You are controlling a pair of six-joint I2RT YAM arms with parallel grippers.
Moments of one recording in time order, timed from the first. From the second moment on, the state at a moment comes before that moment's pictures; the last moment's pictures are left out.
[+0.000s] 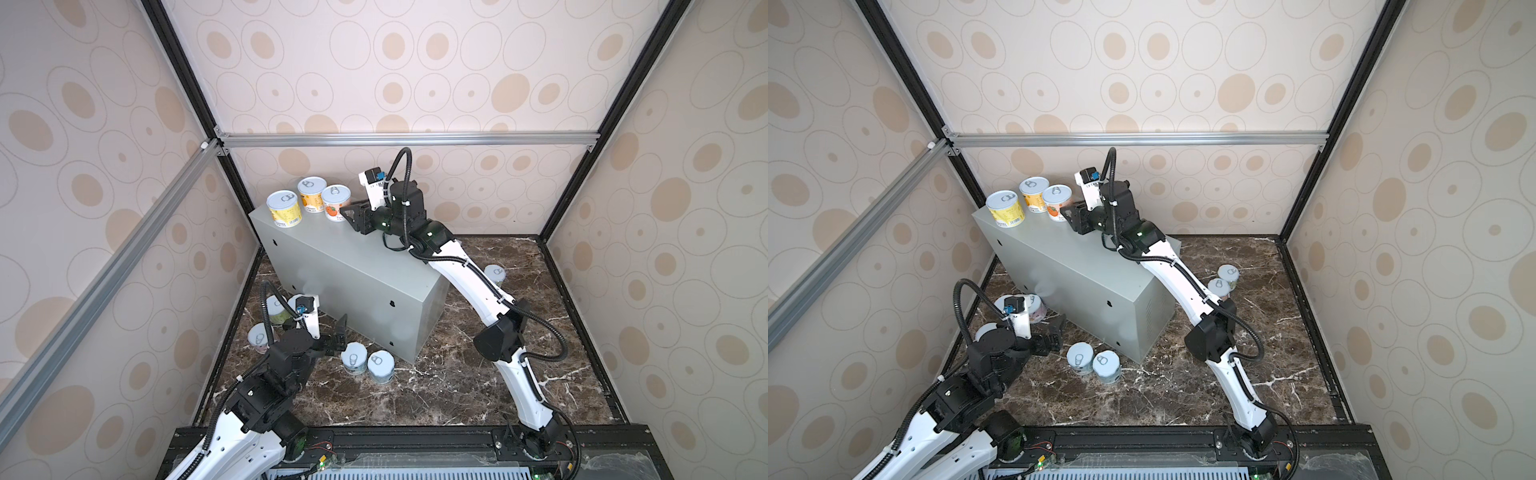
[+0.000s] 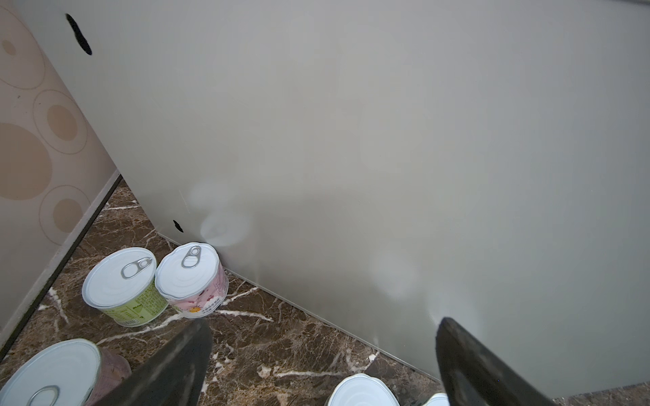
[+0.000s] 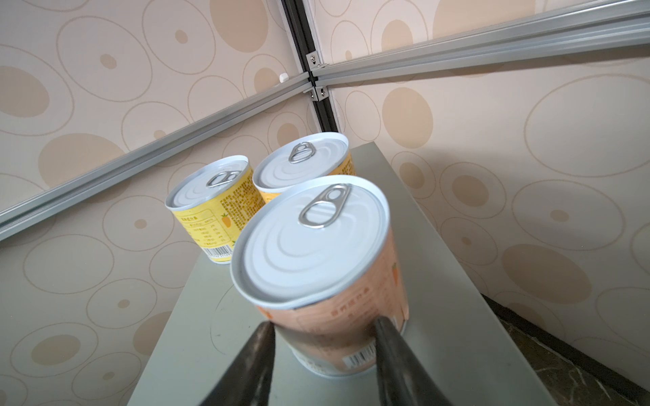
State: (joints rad) left arm -0.64 0.52 0.60 -0.43 -0.44 -0.27; right arm 0.72 2.33 2.61 -0.40 -0.28 0.28
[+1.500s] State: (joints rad) left arm -0.64 0.48 0.71 -0.54 -0.43 -0.33; right arm 0.73 1.69 2.17 -0.78 -0.09 0.25
